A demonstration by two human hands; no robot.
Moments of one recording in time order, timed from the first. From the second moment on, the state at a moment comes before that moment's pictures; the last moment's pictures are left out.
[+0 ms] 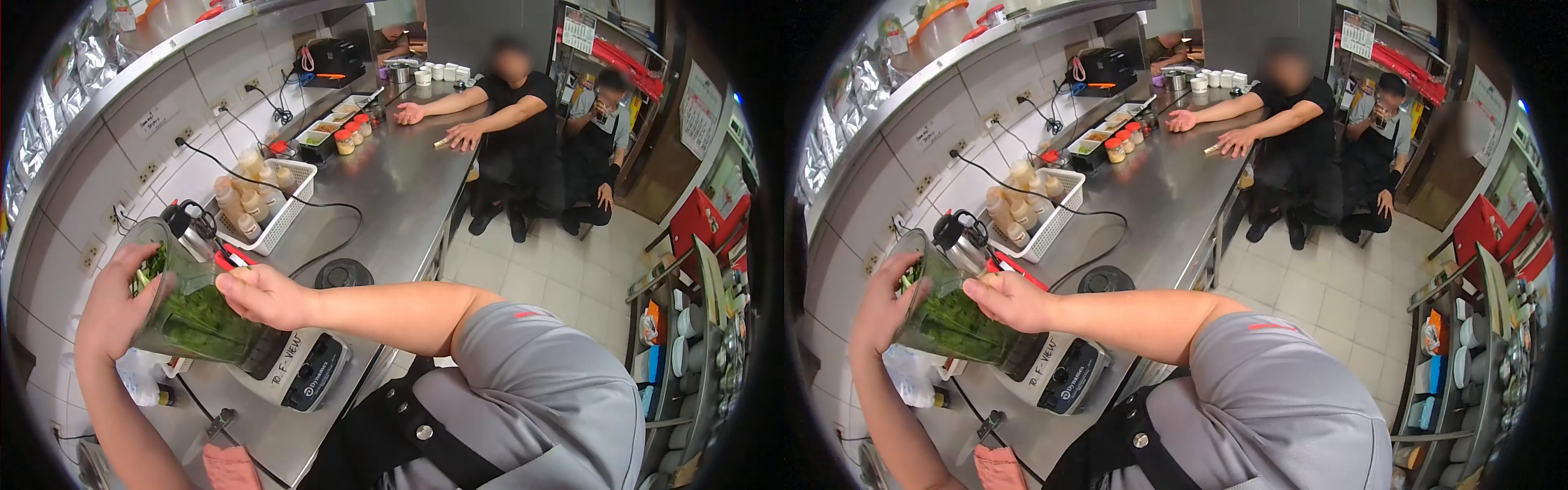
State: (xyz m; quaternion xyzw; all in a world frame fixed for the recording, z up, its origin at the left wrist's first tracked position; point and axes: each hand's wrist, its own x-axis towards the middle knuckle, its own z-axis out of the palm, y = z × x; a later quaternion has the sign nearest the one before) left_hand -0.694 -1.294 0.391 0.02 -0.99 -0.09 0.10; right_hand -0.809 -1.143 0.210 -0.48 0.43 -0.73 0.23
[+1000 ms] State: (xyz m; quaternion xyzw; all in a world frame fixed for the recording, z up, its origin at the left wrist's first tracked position) left_hand -0.680 -1.320 0.391 0.02 -0.95 -0.23 0.20; right_hand -0.820 -1.153 0.250 -0.38 0.47 -0.76 0.25
